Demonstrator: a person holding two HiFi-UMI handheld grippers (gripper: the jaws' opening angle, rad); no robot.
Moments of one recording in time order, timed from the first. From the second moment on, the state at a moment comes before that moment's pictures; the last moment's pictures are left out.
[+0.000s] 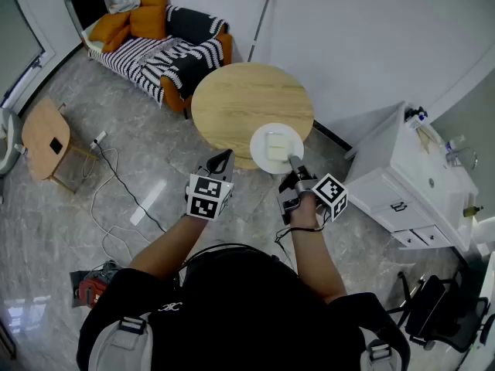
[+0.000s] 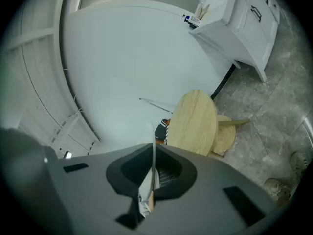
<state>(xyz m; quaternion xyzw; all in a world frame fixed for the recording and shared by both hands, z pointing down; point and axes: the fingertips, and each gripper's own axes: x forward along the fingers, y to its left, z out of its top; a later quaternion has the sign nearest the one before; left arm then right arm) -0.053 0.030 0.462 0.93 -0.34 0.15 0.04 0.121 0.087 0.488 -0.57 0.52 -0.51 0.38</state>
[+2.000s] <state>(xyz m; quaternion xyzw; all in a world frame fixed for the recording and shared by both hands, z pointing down) -0.103 -0.009 0.478 0.94 -0.28 0.16 0.06 0.059 0.063 0.503 -0.60 0.48 -0.50 0.41</state>
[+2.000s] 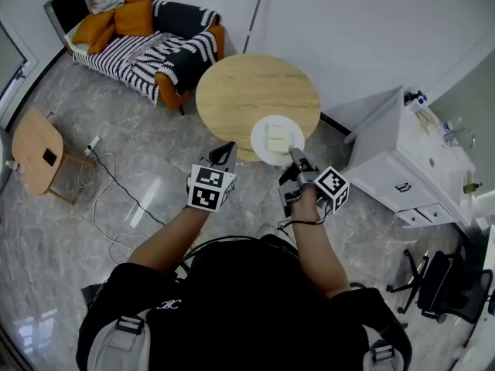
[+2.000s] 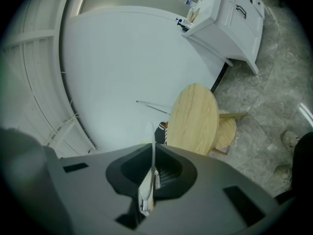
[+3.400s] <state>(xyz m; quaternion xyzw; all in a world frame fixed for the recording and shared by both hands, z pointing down) -0.025 -0.114 0.498 0.93 -0.31 0.18 0.07 0.153 -0.059 0.526 -0.57 0.51 -0.51 0.40</state>
